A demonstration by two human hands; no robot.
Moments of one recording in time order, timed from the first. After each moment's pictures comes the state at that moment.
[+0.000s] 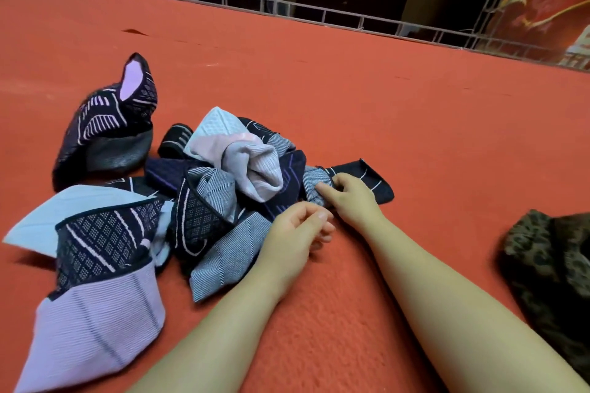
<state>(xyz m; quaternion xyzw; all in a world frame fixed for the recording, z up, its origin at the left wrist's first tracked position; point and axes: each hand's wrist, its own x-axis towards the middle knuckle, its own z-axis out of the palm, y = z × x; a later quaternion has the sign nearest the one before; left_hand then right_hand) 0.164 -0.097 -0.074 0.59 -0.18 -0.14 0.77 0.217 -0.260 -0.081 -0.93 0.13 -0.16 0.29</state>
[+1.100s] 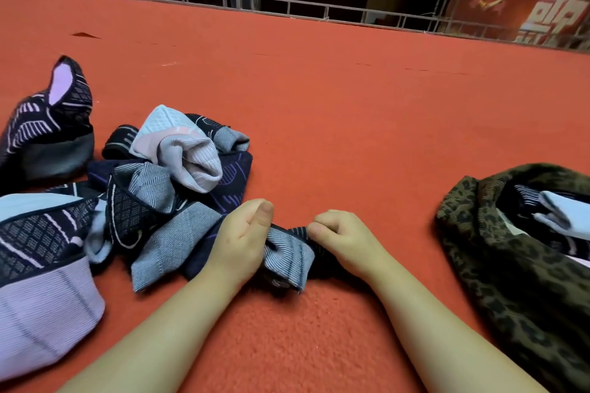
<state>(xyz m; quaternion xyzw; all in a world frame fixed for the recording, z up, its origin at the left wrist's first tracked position) 0.145 -0.102 -0.082 0.71 -0.34 0.09 0.61 0.082 -0.273 -0.070 -0.92 -0.03 -0.09 0.37</state>
